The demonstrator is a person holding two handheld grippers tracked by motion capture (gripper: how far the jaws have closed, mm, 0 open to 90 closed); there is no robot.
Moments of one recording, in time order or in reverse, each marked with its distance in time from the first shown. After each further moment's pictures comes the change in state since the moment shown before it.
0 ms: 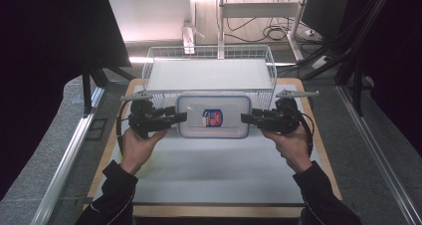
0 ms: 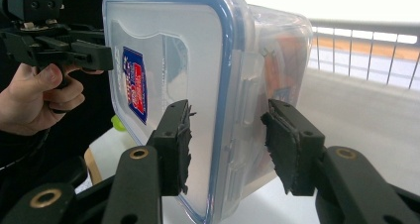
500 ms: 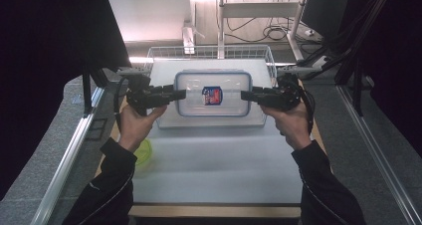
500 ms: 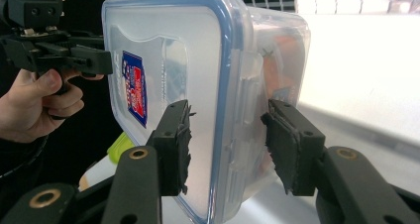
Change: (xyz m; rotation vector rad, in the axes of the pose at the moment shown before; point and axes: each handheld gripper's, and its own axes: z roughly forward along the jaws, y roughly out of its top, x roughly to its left) left arm 0.014 0.054 0.001 -0.027 0.004 0.008; right arm -0.010 0.054 0.002 -0.039 -0.008 -0.013
